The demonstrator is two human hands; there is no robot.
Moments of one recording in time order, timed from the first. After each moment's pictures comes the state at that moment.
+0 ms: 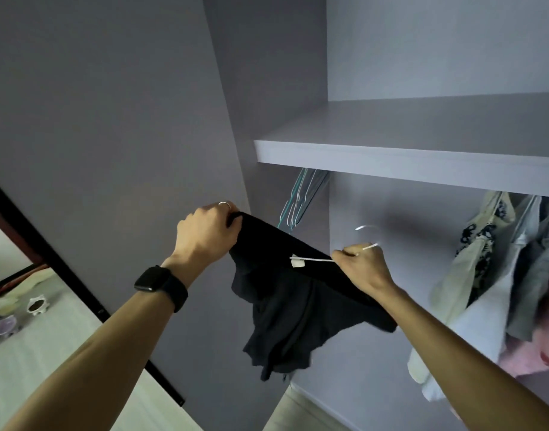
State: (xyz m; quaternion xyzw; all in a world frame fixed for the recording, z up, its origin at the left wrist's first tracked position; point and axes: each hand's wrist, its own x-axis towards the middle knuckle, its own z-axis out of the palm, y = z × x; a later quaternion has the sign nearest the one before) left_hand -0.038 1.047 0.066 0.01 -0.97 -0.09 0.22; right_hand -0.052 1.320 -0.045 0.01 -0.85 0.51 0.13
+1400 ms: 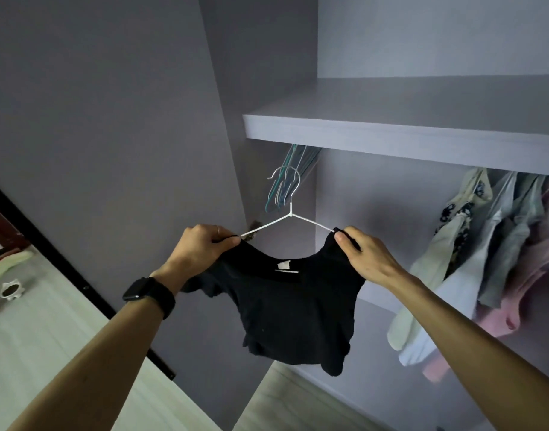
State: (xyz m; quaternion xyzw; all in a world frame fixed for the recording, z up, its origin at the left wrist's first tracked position) left_hand -0.036 1.015 -0.005 -0.05 -0.96 -0.28 0.07; right_hand -0.038 1.358 -0.064 0.09 -0.93 0.36 0.06
